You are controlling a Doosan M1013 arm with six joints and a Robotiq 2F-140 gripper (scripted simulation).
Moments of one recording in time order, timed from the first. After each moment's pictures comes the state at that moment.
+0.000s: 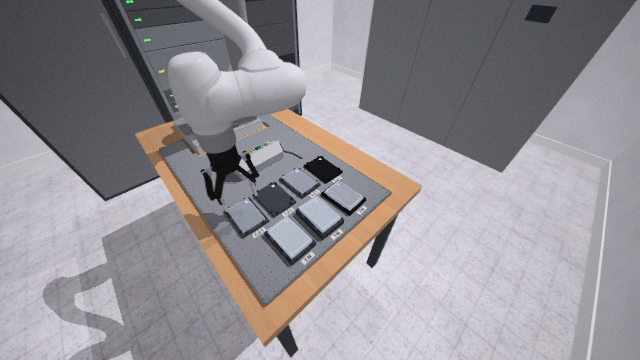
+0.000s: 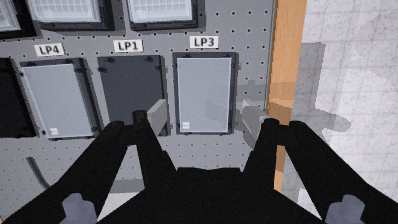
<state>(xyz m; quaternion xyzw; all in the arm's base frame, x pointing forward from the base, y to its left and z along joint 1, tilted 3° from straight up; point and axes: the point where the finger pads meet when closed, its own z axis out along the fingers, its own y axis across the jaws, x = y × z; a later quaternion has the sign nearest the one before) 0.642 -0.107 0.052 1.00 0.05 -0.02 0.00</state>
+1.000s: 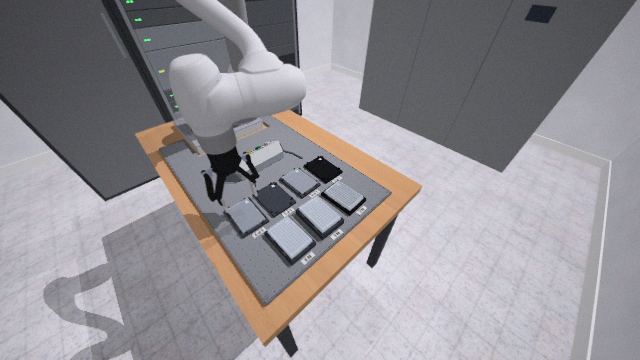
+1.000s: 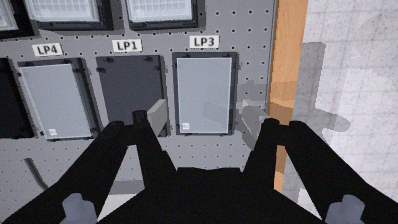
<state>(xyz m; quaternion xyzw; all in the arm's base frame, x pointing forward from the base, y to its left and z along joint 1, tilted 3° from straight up) 0.642 -0.107 0.048 1.00 0.05 -0.02 0.00</state>
